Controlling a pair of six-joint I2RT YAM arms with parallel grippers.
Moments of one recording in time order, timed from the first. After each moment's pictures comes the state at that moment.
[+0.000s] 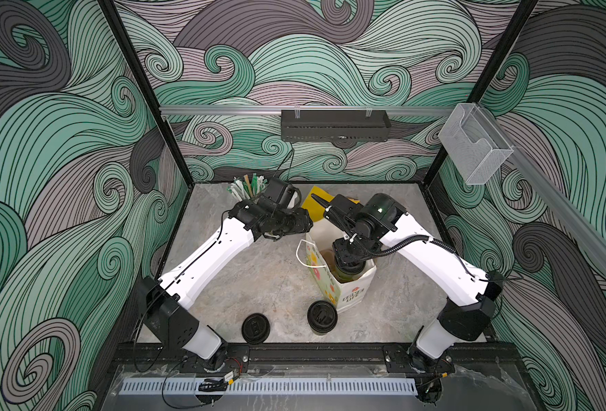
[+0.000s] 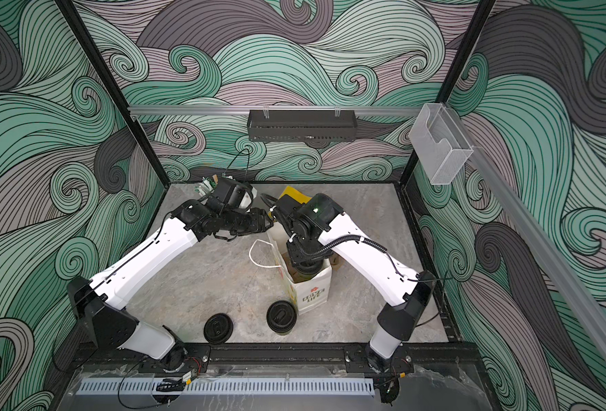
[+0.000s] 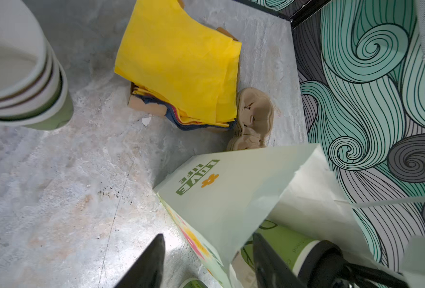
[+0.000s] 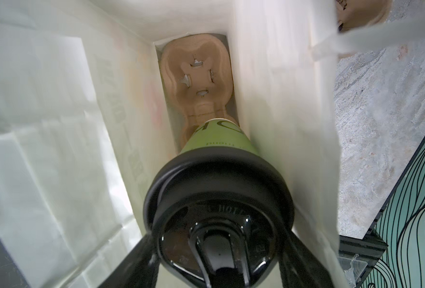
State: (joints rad) left arm -0.62 1.50 1.56 -0.87 0.15 -0.63; right arm 0.87 1.67 1.91 -1.69 0.12 0.53
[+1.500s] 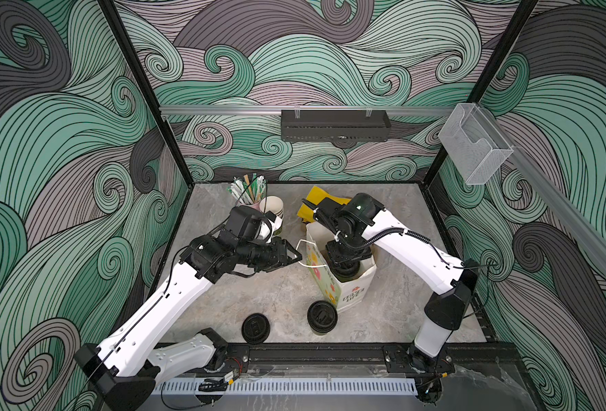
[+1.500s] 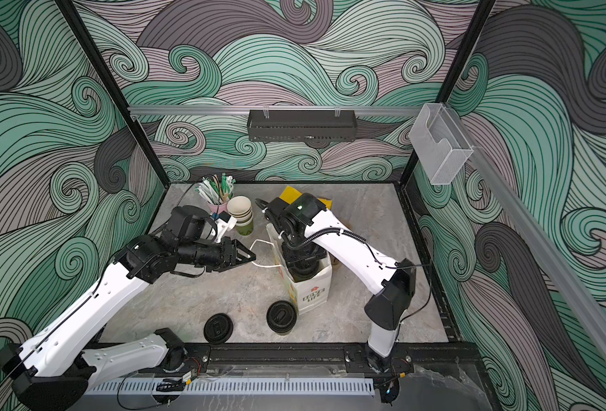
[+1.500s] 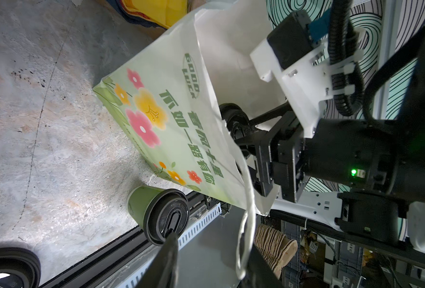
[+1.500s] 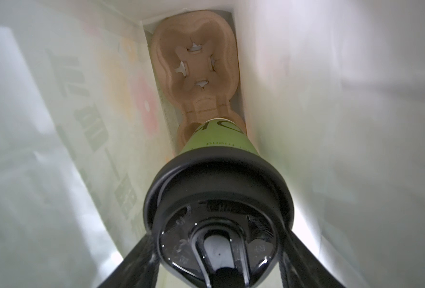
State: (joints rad) left arm -0.61 1.09 1.25 -0.92 0.51 -0.81; right arm 0.85 1.77 1.90 -1.69 0.09 0.51
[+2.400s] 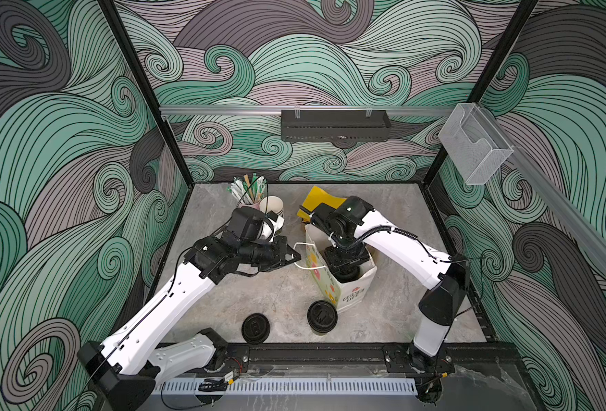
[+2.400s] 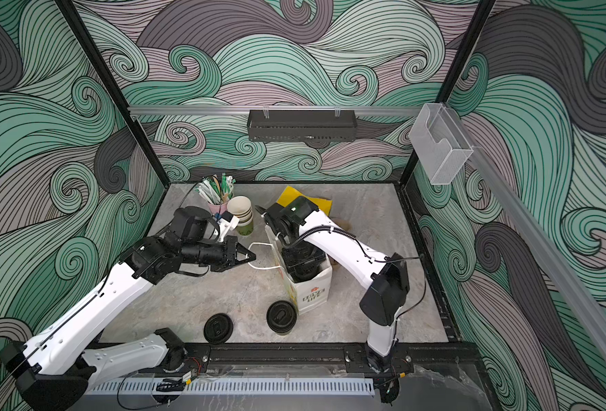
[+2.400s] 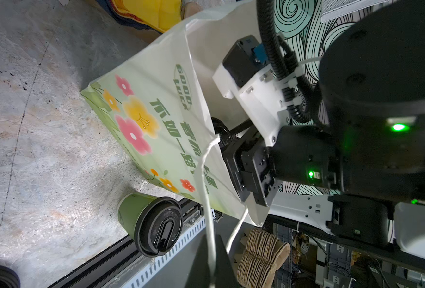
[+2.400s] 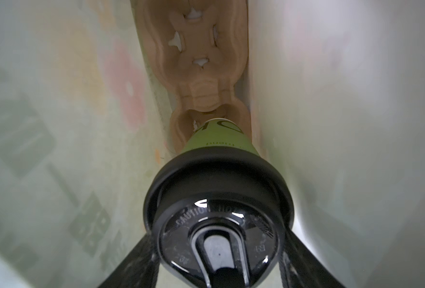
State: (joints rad) left arm -0.61 1.09 1.20 -0.84 0.53 -0.84; right arm 0.84 1.81 1.84 -1.69 0.05 0.46
